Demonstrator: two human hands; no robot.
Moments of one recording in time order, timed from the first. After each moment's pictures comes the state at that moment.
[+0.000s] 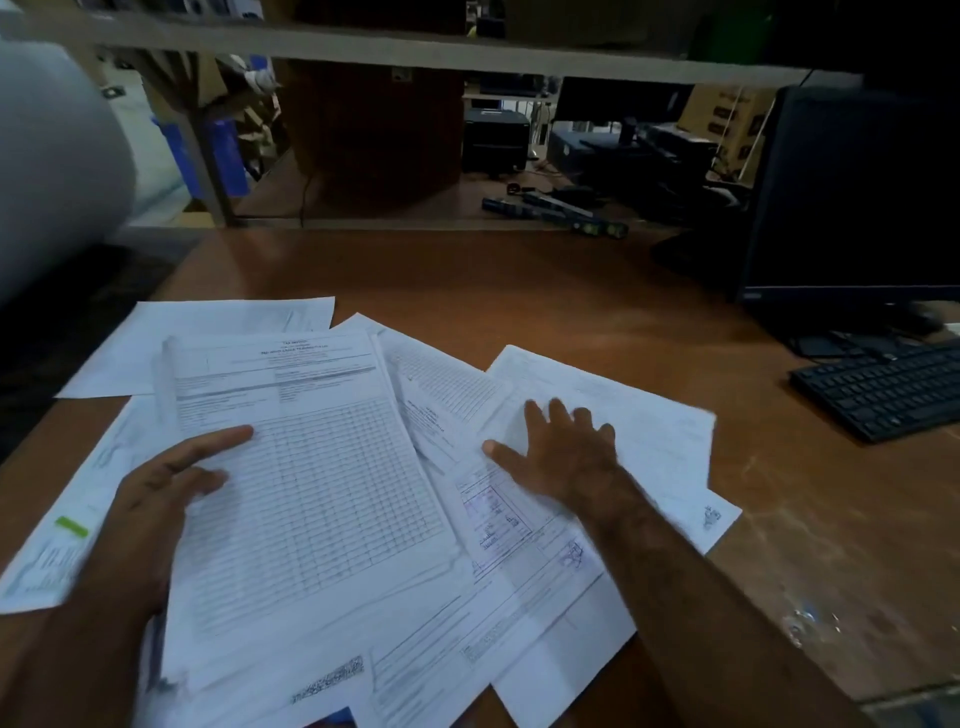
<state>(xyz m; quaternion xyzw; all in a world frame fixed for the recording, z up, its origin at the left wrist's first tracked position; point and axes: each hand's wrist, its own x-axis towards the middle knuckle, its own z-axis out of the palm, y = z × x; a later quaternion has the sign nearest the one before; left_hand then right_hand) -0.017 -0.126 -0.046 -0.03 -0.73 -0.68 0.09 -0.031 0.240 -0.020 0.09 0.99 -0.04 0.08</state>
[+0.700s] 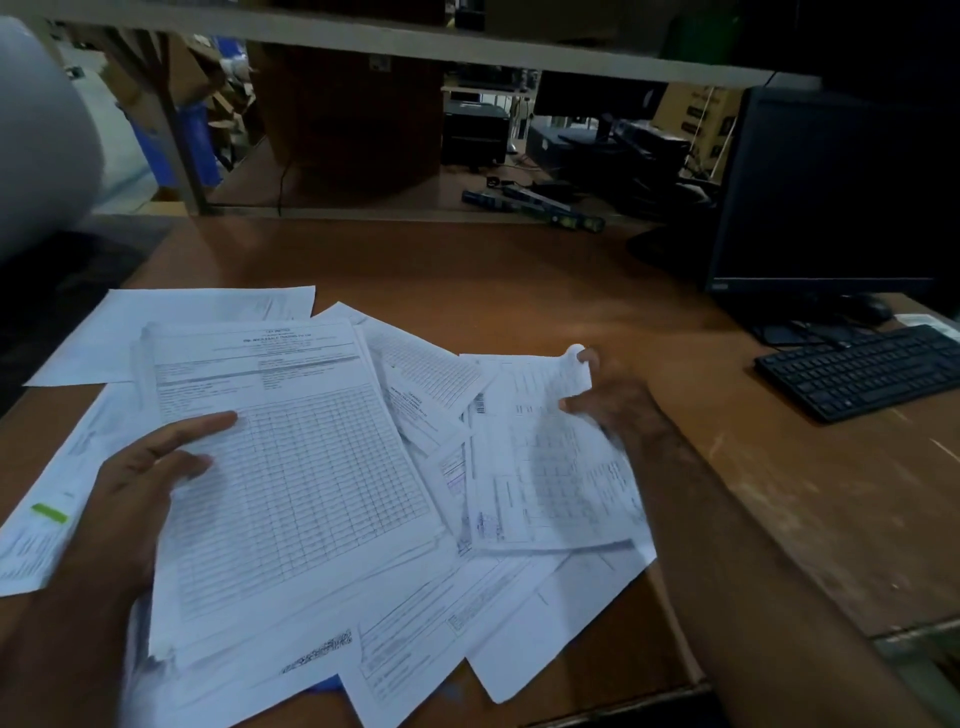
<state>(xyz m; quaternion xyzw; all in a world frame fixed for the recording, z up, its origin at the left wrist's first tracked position) -0.019 -0.135 -0.054 -0.04 -0.75 -0.66 0.08 -0.049 0.331 -0.009 0.21 0.91 -0.35 -0.03</state>
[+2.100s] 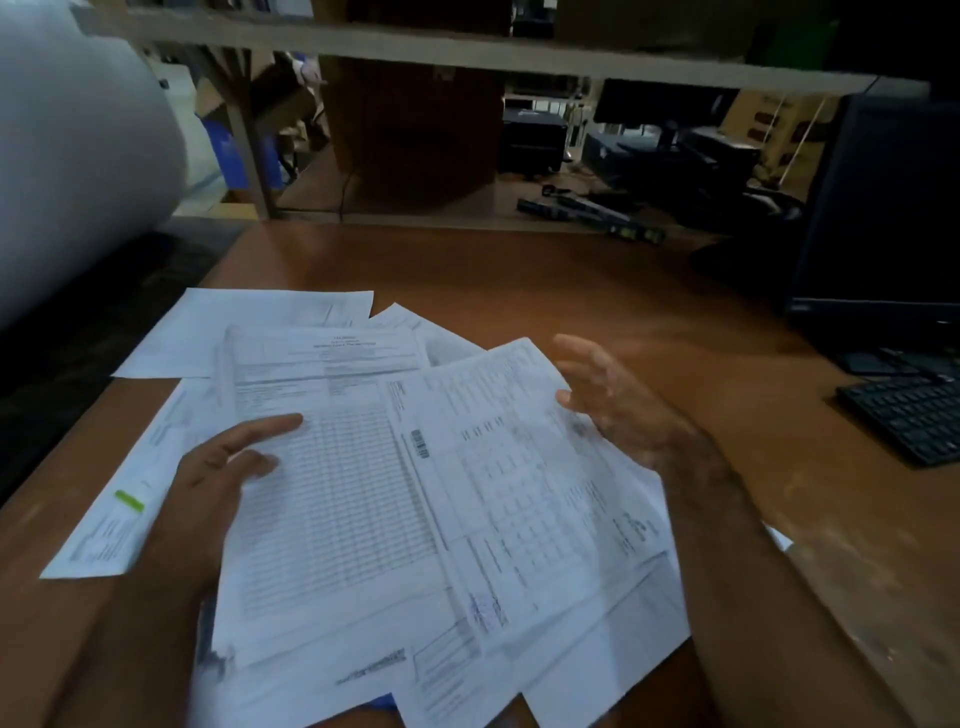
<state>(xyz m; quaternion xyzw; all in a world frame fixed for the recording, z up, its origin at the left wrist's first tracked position) -0.019 -0.127 -0.040 -0.02 -0.73 -0.68 0.08 -0.063 0.284 0.005 -0.03 0.74 -0.66 0.11</state>
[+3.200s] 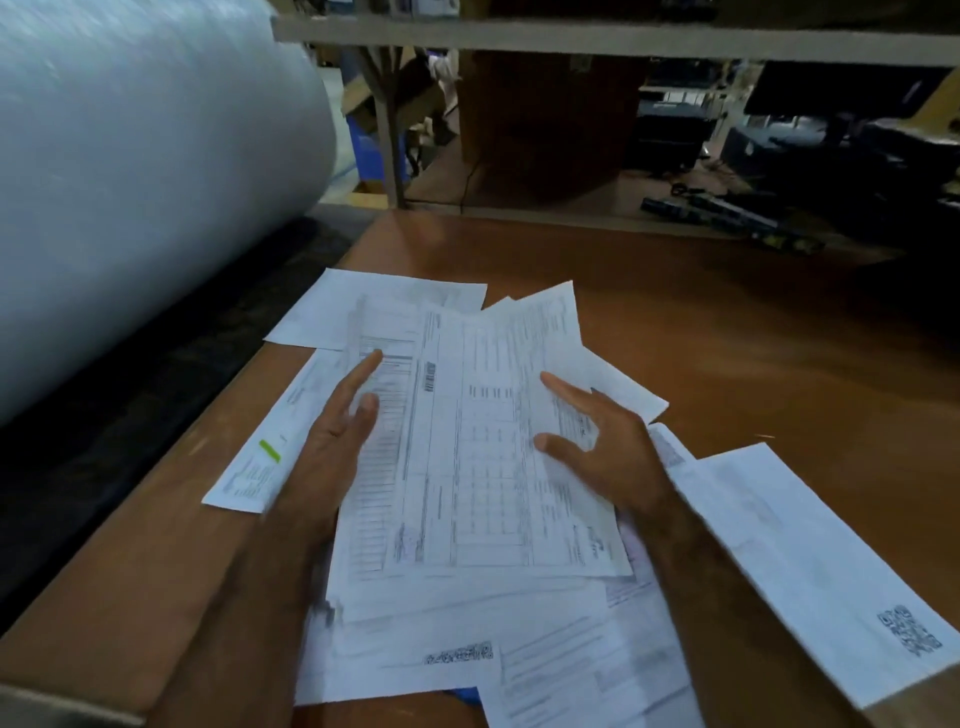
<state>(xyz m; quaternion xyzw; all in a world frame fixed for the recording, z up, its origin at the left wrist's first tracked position) -0.007 -0.120 -0.032 -0.01 -0.79 -0.60 0.11 -0.059 0.172 -0.033 -0.14 0.87 -0.46 -0.03</state>
